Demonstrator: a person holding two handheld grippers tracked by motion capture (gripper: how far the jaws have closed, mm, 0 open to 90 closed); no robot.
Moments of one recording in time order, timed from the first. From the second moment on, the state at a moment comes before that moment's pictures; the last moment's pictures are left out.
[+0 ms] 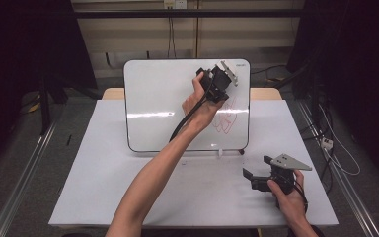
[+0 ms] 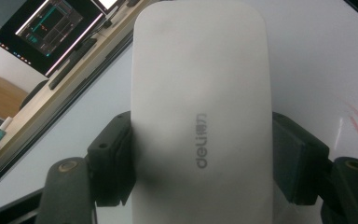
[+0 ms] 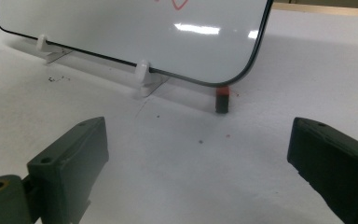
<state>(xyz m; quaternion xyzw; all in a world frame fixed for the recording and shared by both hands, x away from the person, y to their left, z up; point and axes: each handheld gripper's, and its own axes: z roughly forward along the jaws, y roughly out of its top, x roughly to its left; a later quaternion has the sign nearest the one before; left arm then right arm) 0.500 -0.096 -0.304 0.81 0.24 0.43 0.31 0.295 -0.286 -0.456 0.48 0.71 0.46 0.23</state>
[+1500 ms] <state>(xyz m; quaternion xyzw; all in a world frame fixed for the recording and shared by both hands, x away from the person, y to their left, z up) 0.478 -0.106 -0.341 0.82 0.13 0.45 0.34 0.295 -0.286 -0.456 0.48 0.71 0.46 0.23</state>
